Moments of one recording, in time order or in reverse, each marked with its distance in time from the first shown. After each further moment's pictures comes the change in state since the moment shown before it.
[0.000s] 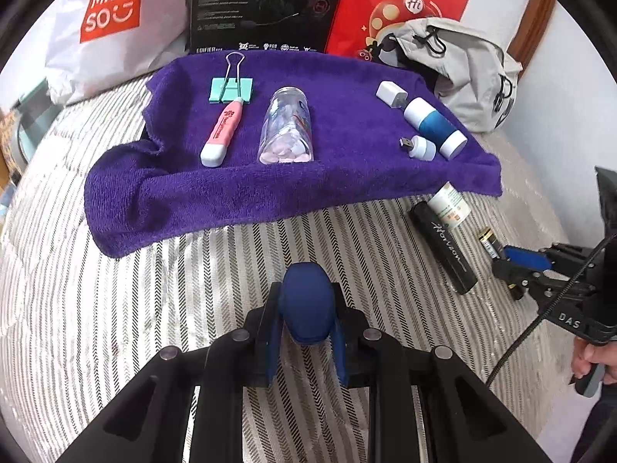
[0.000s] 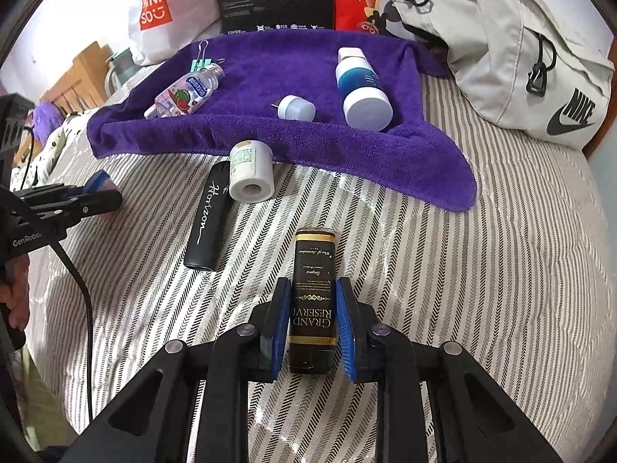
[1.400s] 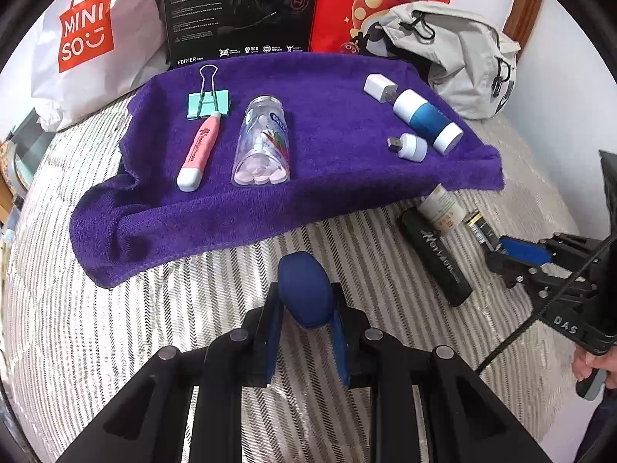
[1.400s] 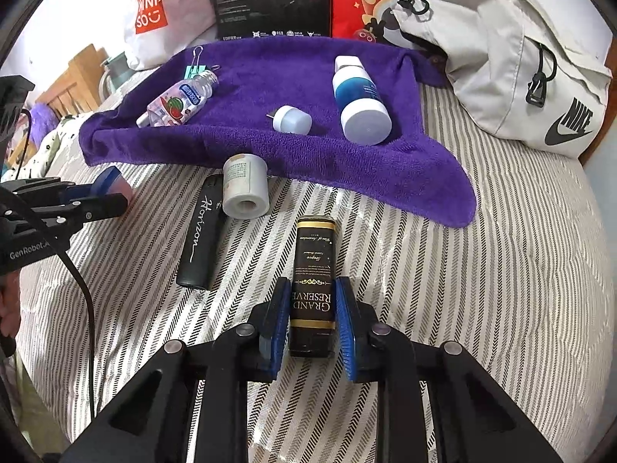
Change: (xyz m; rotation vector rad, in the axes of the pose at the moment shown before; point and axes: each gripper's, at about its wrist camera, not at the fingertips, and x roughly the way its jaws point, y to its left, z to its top) left arm 0.007 -0.025 0.018 0.080 0.034 0.072; right arm 0.004 0.007 0.007 -0.012 -0.027 -0.048
